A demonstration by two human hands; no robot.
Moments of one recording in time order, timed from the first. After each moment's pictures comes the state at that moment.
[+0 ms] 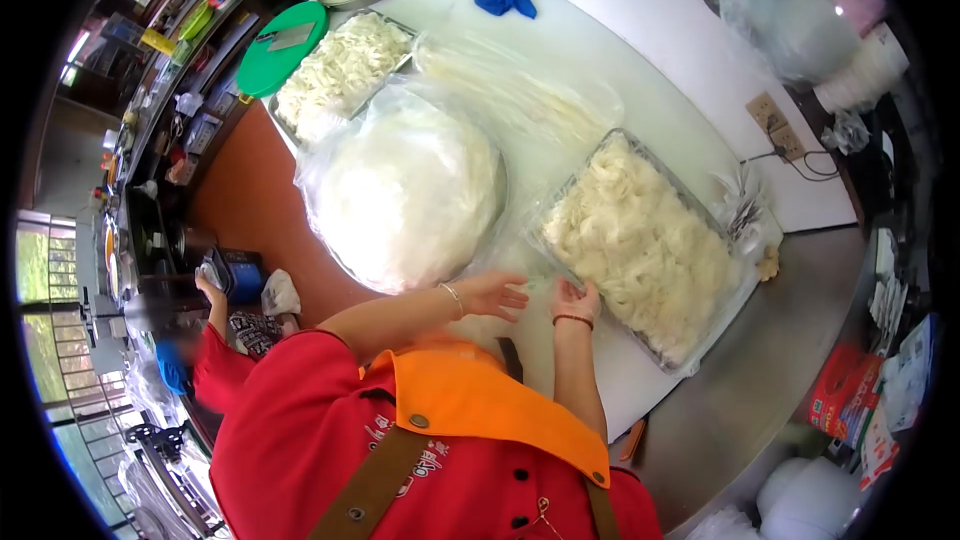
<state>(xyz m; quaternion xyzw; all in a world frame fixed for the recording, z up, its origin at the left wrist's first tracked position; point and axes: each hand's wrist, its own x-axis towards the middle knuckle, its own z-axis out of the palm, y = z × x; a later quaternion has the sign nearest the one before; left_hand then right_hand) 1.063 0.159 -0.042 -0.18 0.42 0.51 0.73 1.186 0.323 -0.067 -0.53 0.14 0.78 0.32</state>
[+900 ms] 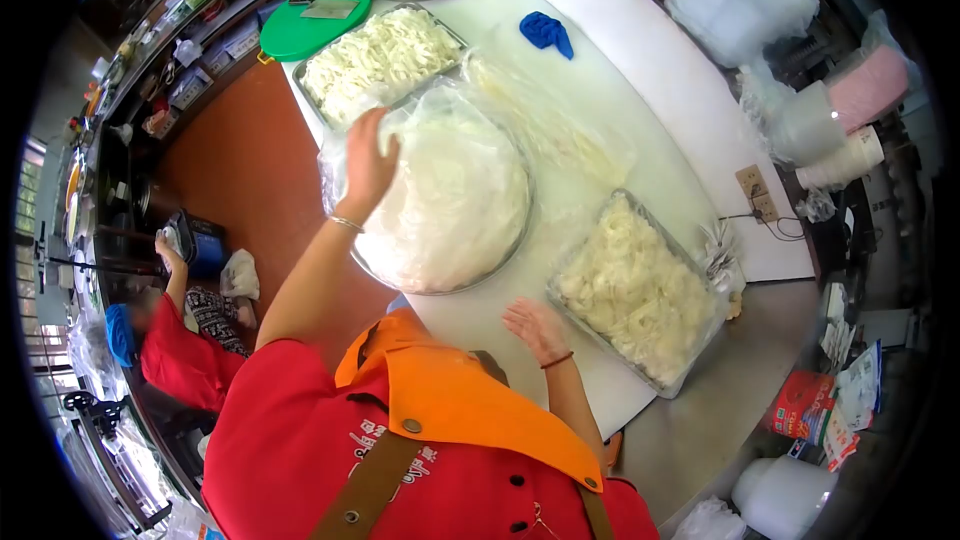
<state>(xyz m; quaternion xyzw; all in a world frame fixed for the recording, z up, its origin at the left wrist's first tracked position) 0.856 0.010 0.122 0.21 0.88 0.37 -0.23 1.202 0.253 -0.019 -0.33 -0.33 0.88 -0.08</state>
